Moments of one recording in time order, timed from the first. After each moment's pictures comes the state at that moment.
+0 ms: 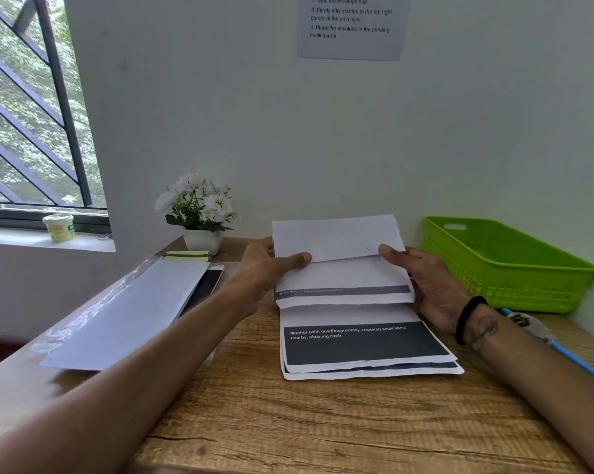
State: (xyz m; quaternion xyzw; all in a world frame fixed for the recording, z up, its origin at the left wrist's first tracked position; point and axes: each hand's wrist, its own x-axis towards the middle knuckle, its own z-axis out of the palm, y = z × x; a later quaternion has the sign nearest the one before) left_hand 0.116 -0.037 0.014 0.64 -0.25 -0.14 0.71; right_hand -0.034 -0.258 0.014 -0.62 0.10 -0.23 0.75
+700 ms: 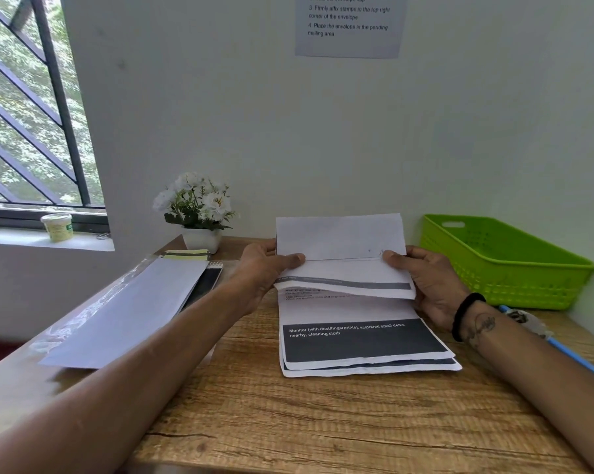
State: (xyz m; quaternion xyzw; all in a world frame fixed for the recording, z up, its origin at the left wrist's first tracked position) left_hand 0.119 -0.038 0.014 0.63 -0.21 -0.18 0.73; right_hand -0.031 -0.264 0.011 -0.61 0.15 -0.28 0.73
